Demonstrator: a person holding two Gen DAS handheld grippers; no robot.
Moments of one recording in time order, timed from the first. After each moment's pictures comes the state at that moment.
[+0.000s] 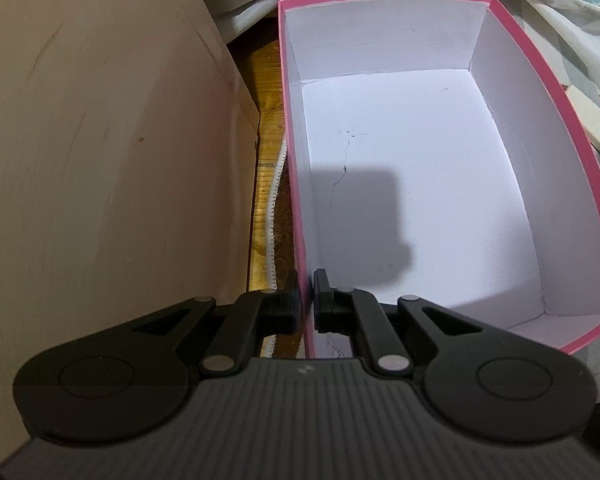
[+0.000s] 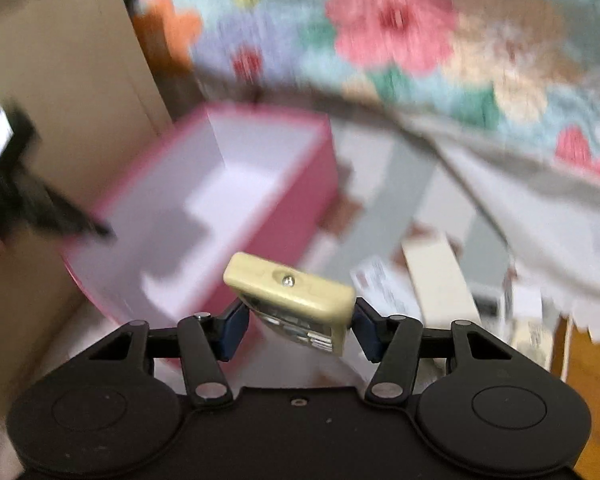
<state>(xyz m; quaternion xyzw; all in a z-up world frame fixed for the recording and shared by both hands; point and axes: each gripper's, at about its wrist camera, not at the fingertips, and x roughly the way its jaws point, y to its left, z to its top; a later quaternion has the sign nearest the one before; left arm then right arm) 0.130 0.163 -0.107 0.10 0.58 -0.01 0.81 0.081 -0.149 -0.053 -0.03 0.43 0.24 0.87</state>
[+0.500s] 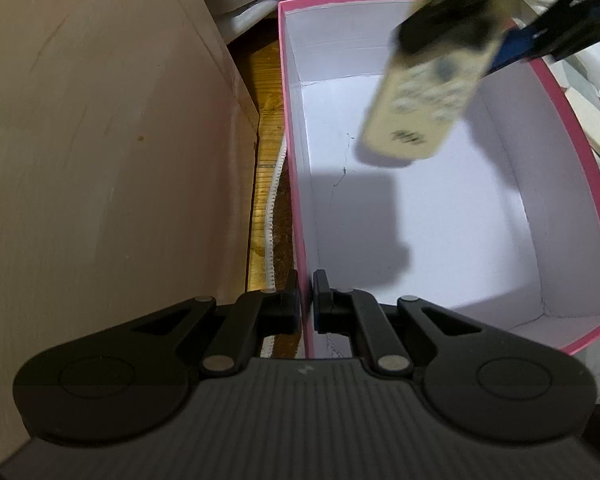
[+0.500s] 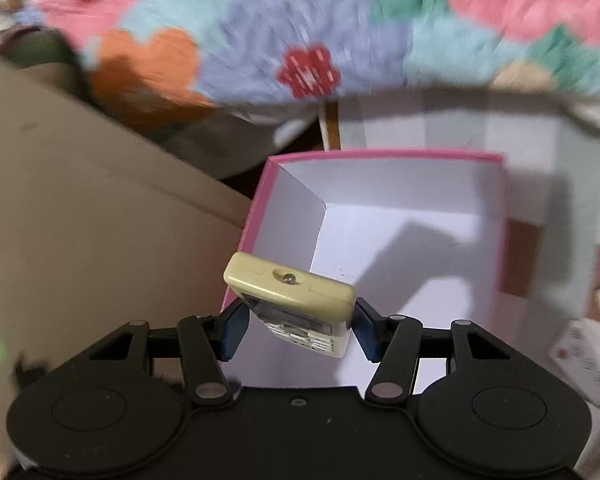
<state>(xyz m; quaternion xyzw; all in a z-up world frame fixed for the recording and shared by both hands) 0.129 0.164 -0.107 0.09 0.58 -0.01 0.81 0.244 -0.022 -0.090 0.16 0.58 0.27 0.75</state>
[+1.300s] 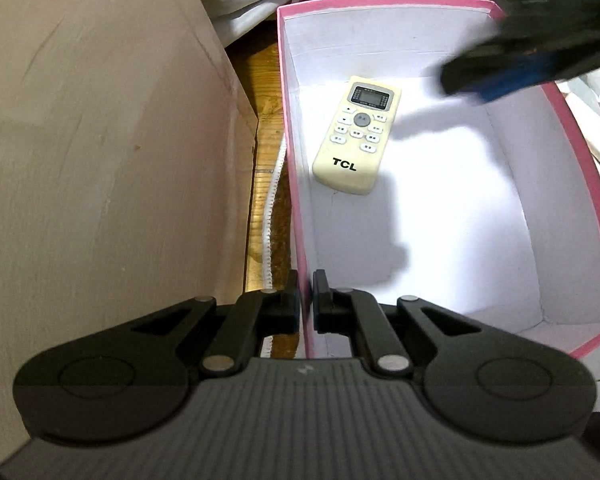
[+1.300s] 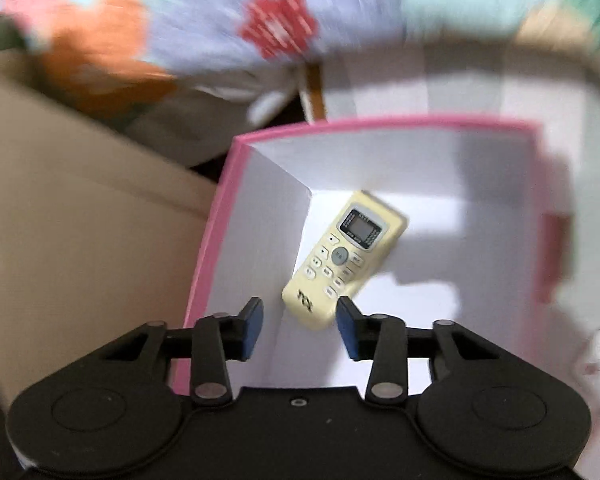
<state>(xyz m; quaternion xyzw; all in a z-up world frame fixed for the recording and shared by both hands) 0.131 0.164 -0.107 0.09 0.57 -0.01 0.81 0.221 -0.016 -0.107 0.14 0.58 0.28 0.75</state>
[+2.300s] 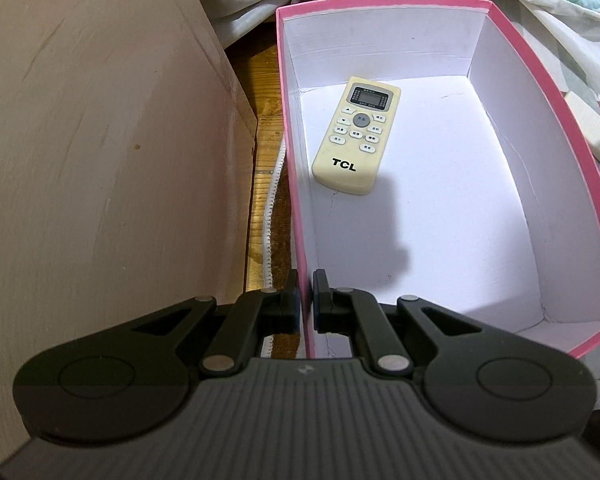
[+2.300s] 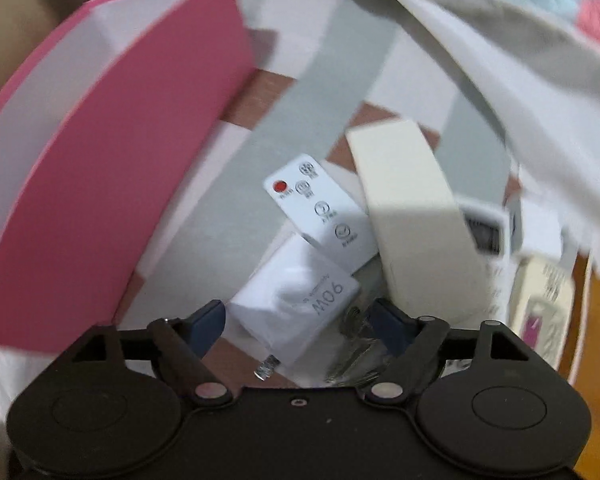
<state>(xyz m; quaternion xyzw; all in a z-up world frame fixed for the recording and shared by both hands) 0.132 0.164 -0.106 0.09 0.57 -0.02 0.82 0.159 -0.179 -0.165 -0.06 0.59 0.16 0.79</state>
